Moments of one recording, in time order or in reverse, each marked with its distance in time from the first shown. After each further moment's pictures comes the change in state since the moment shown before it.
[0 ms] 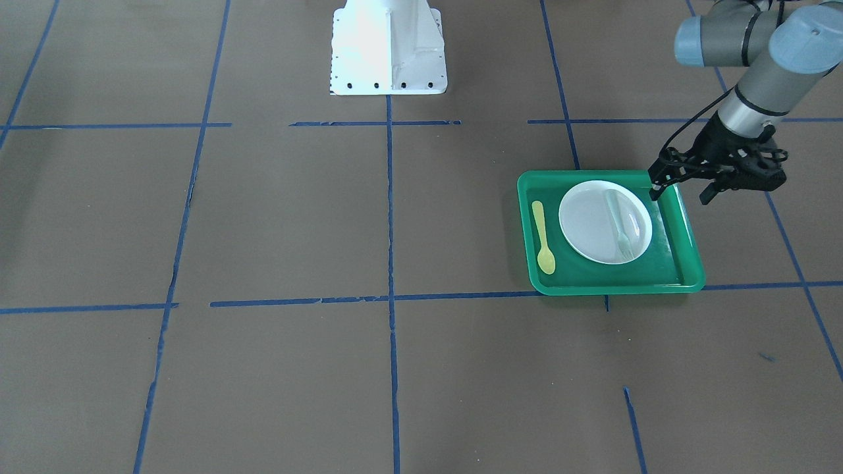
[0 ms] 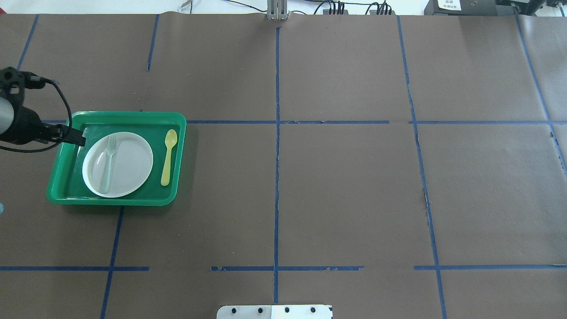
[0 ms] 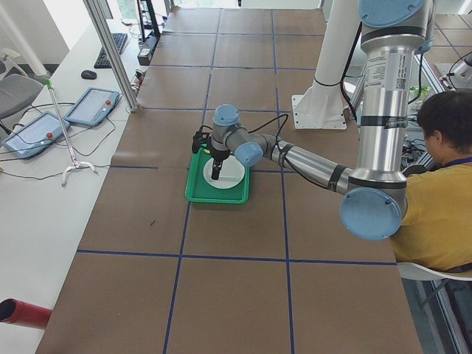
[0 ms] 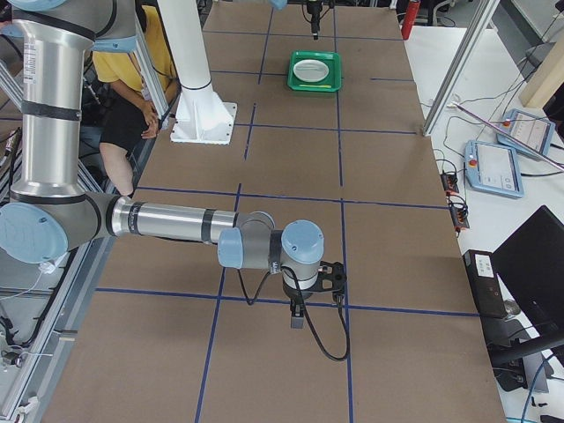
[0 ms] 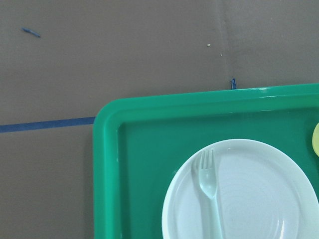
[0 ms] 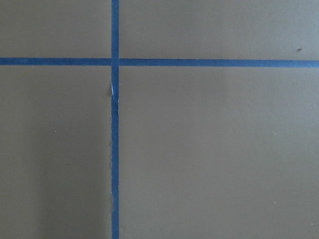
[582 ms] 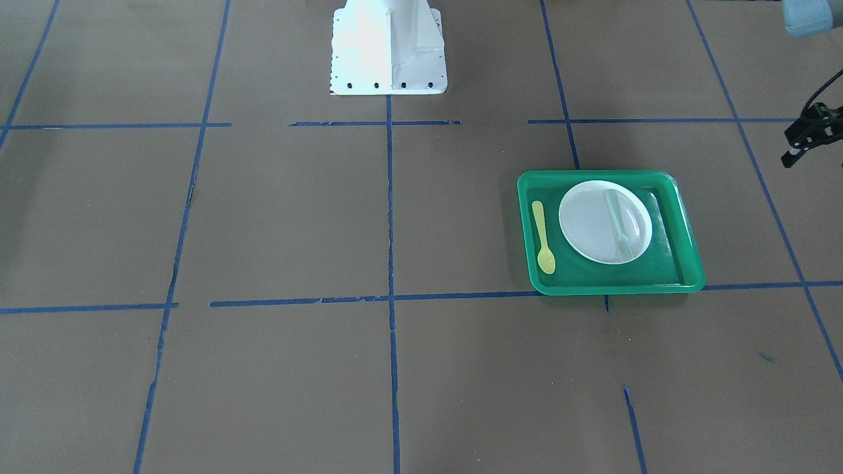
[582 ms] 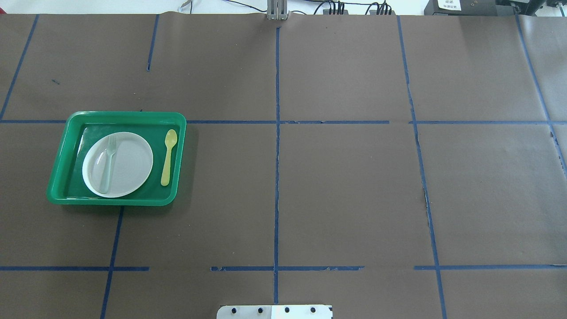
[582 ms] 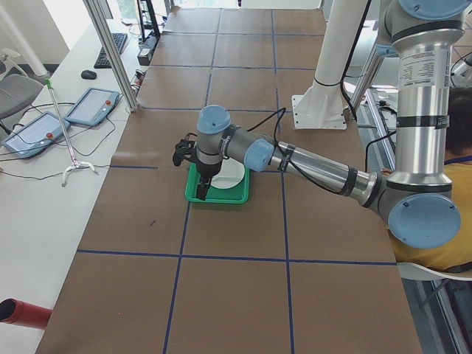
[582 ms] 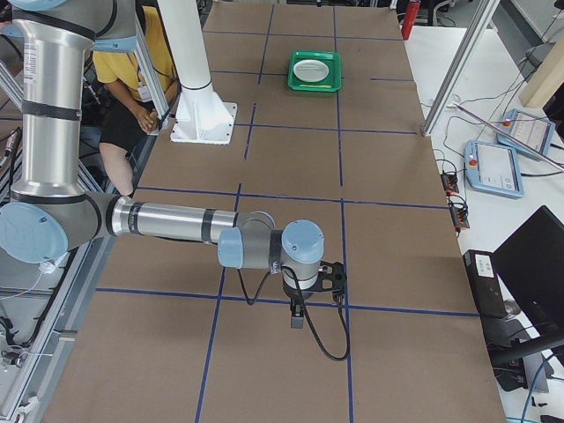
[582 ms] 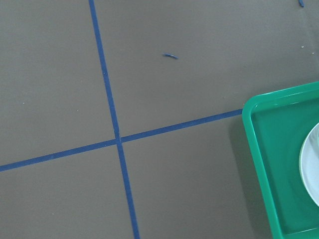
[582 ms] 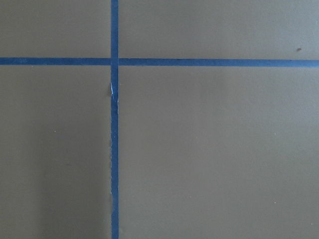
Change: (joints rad) left arm -0.356 0.077 -0.134 0.296 -0.168 0.439; right arm 0.000 0.000 0.000 -0.001 -0.001 0.000
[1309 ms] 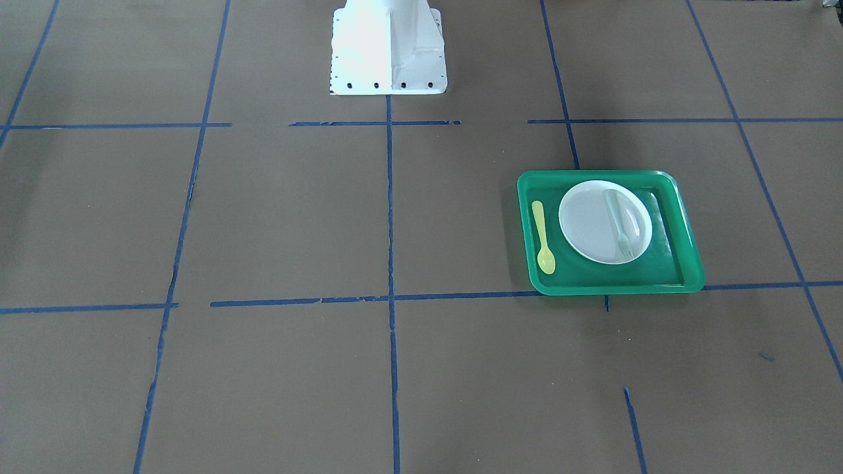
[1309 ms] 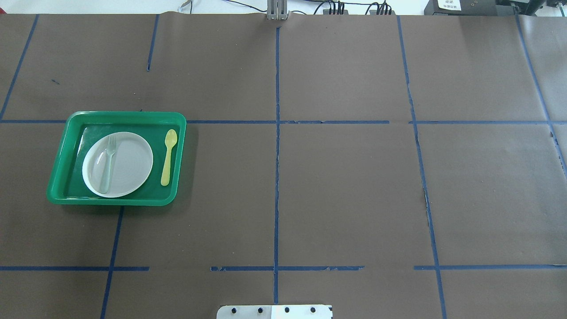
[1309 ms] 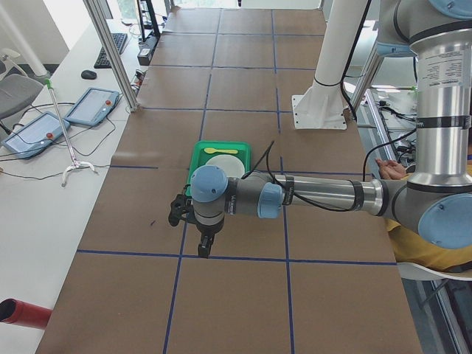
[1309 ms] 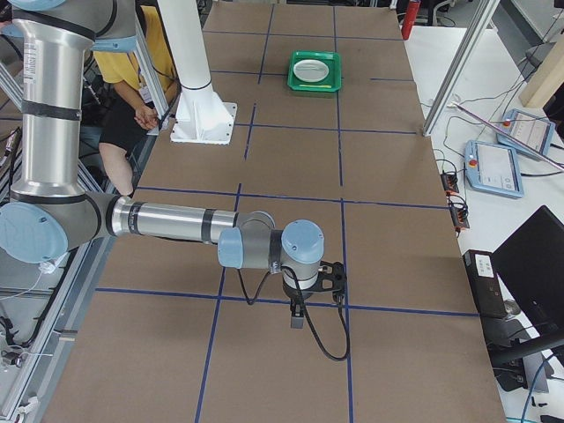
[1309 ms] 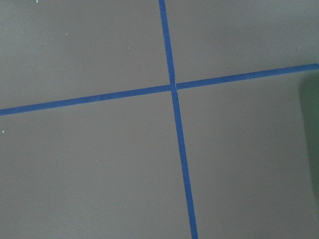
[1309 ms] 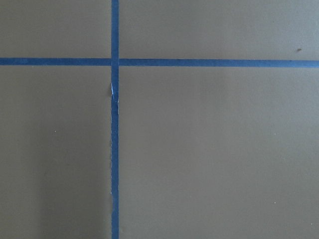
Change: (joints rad) left arm -0.315 0.027 0.225 0.103 -0.139 0.503; right arm 0.000 0.000 0.000 0.000 0.001 0.000
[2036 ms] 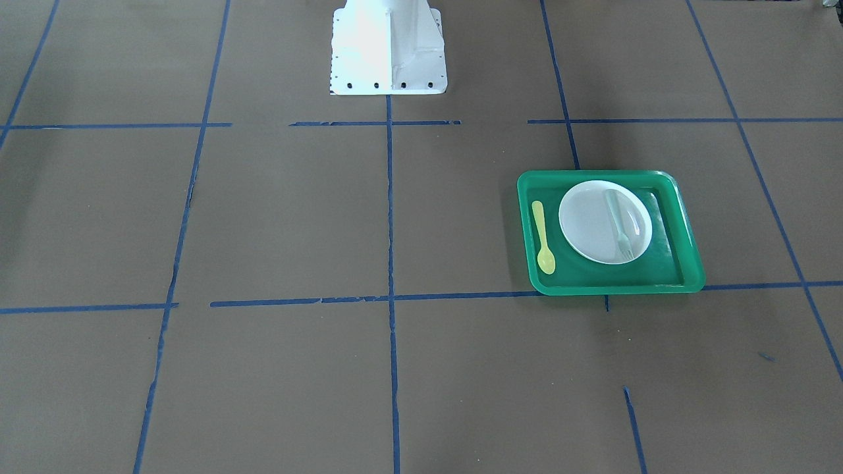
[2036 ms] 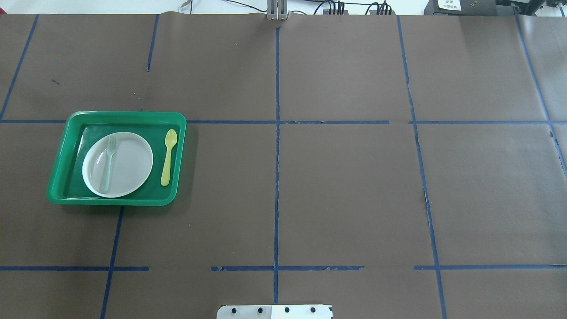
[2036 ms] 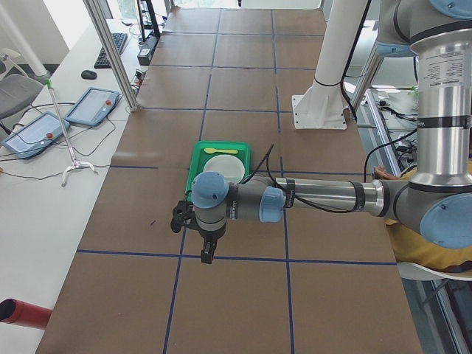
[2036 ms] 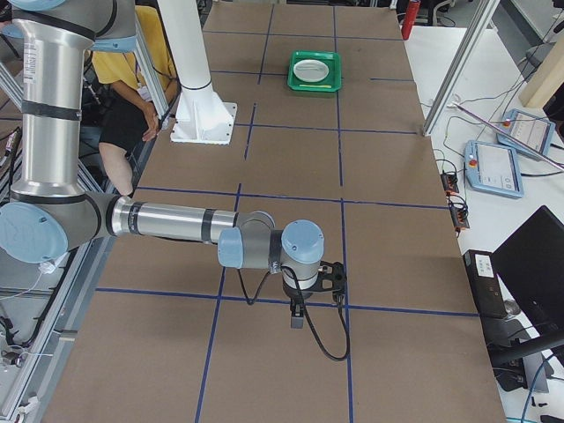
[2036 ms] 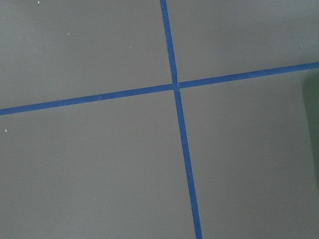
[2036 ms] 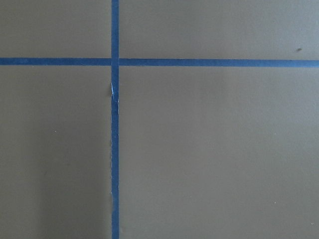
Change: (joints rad) left arm -0.006 0.021 0.042 0.020 0.010 0.011; right arm 0.000 0.000 0.000 0.000 0.001 0.000
